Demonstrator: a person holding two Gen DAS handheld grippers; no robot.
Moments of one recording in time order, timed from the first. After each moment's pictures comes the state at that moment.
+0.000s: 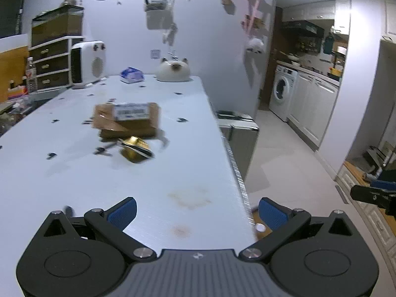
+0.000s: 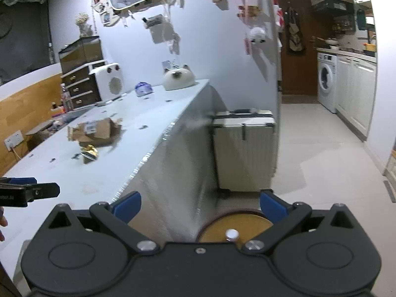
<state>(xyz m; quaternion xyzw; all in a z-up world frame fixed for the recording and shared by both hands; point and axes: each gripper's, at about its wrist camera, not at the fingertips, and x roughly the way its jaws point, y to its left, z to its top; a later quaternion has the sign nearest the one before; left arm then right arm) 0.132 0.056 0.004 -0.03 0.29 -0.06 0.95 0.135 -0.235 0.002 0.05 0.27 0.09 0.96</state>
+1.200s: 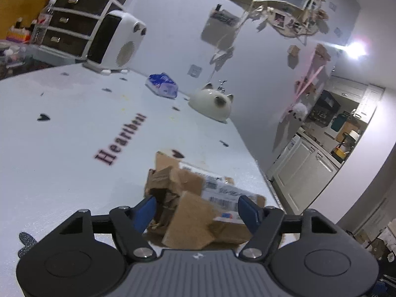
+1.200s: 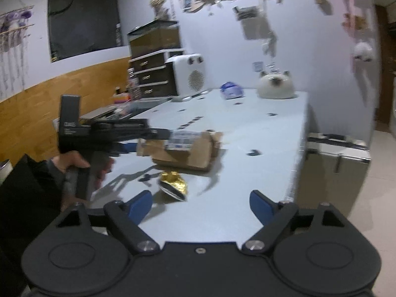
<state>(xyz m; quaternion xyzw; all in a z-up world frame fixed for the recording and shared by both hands) 0.352 0.240 -0.036 -0.23 0.25 -0.10 0.94 0.263 -0.053 0.006 0.01 0.25 0.27 0.93</state>
